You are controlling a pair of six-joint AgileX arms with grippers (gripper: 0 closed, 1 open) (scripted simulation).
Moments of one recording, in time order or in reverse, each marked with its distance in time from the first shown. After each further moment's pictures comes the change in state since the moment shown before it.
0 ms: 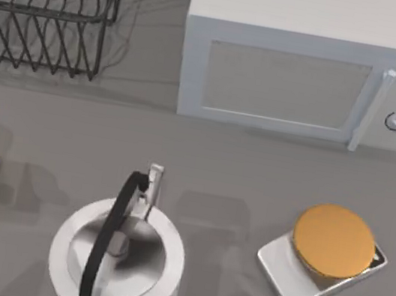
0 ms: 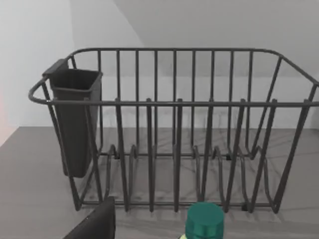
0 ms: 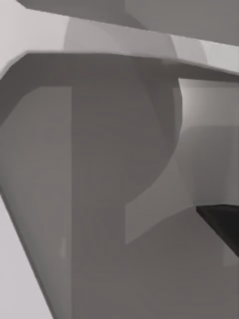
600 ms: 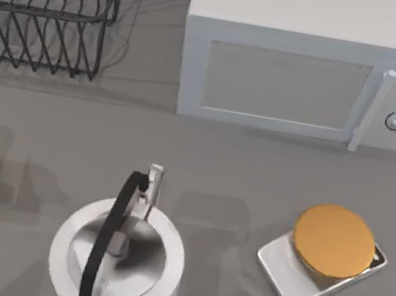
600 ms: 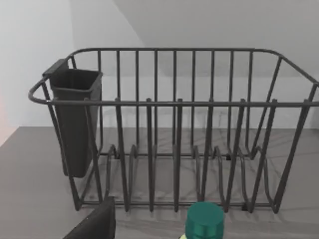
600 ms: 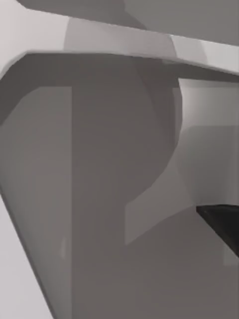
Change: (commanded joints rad) left arm 0.000 0.000 0.000 0.000 0.000 0.000; right arm 0.000 0.000 0.000 0.000 0.000 0.000
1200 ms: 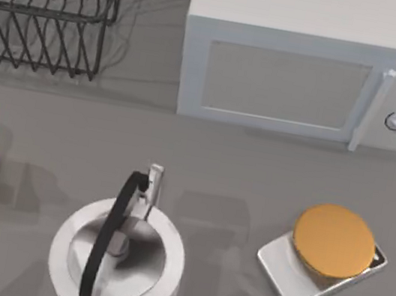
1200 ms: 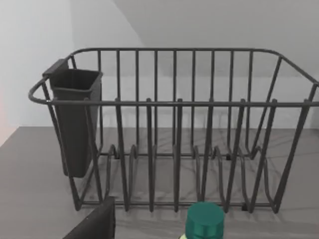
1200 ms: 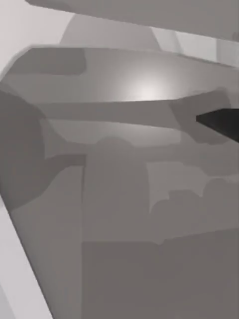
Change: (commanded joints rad) left arm 0.000 0.000 0.000 0.000 0.000 0.000; right arm -0.009 -0.159 0.206 -0.358 0.011 -0.006
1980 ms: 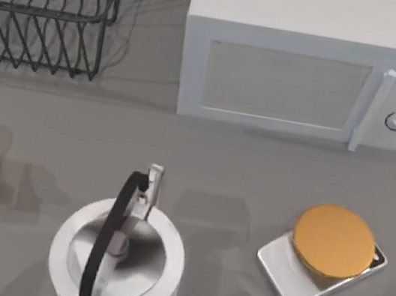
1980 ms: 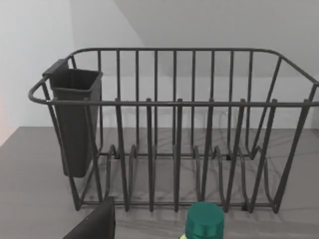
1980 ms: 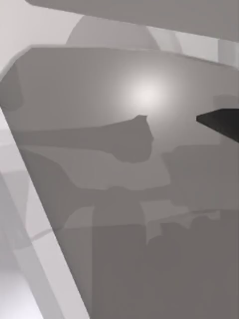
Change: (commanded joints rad) left arm 0.000 0.000 0.000 0.000 0.000 0.000; right arm 0.021 0.016 0.201 -0.191 0.004 0.028
